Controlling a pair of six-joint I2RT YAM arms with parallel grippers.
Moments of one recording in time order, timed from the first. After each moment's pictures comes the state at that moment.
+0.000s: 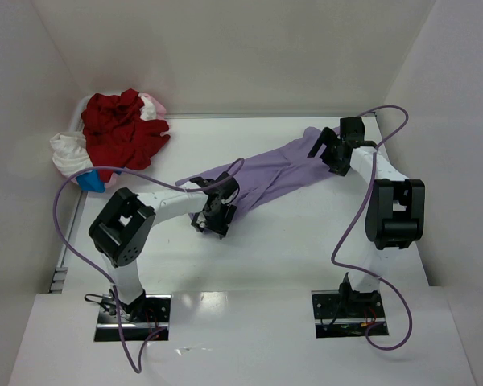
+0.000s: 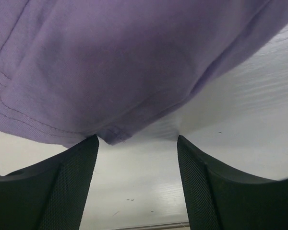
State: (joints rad) left arm -0.69 1.81 1.17 -0.74 -0.09 -0.37; right arm -0.02 1.79 1.31 -0.38 -0.09 0.56
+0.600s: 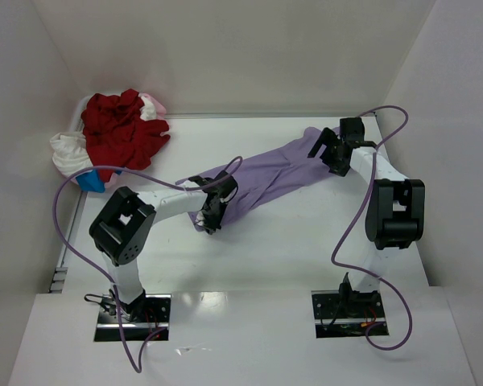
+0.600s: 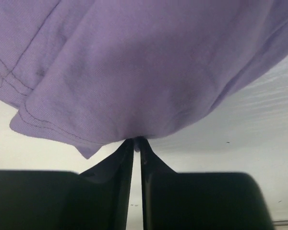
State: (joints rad) left arm -0.67 1.82 1.17 -0.73 -0.10 -0.38; right arm -0.02 1.79 1.30 -0.38 -0.09 0.56
